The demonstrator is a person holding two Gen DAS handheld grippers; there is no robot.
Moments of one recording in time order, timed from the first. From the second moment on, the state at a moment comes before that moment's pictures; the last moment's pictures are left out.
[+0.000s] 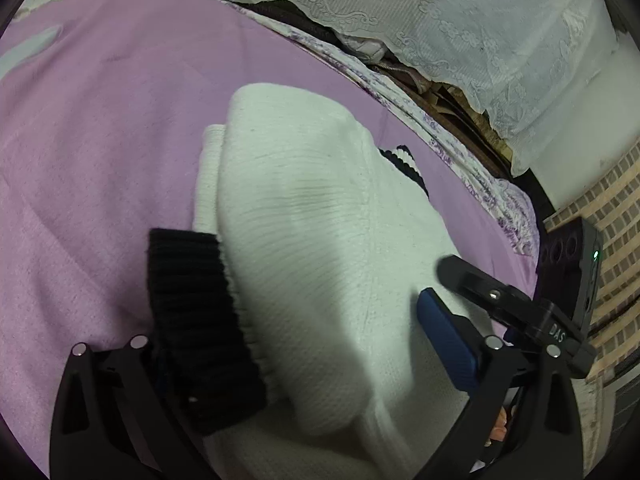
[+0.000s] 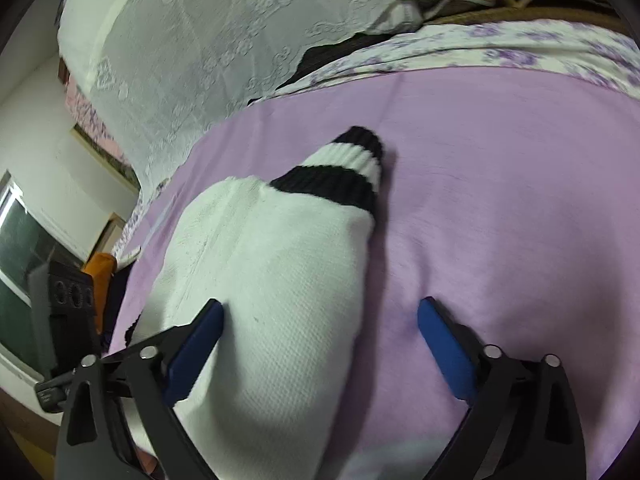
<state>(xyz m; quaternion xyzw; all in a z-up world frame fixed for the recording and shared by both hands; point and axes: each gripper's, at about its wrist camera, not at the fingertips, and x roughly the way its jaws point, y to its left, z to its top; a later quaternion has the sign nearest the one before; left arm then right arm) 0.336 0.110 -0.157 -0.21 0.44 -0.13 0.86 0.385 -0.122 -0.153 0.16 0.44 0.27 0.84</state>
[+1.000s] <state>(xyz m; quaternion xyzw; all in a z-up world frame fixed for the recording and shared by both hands) 0.282 0.031 -0.125 -0.17 0.38 -0.19 0.89 0.312 -0.177 -0.105 0.13 0.37 0.26 0.88</state>
